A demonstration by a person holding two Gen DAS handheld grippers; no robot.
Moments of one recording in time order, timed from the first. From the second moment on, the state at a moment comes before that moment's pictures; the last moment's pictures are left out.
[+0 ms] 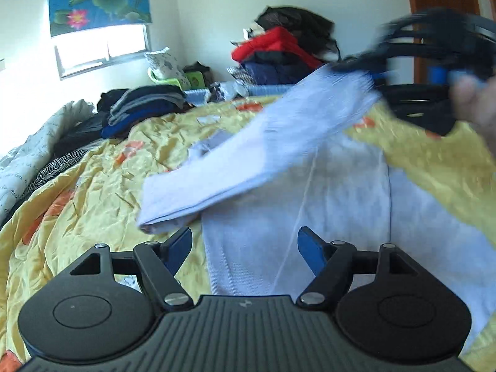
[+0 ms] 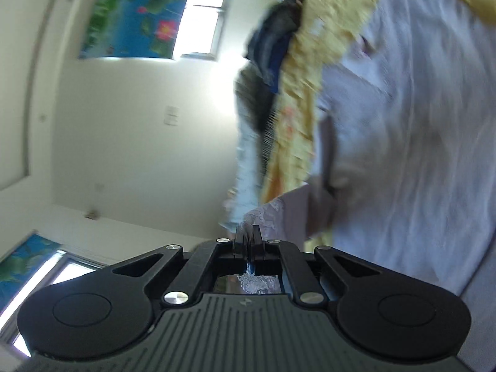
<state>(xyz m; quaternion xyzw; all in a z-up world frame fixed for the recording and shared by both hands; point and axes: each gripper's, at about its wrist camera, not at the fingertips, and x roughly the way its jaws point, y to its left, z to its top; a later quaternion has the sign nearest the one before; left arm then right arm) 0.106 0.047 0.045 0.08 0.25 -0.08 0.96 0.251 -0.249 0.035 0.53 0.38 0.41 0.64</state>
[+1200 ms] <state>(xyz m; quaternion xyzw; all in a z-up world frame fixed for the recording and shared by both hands) 0.116 0.060 0.004 -0.14 0.33 -0.08 0.93 0.264 -0.231 -0.036 0.38 0.51 0.34 0.69</state>
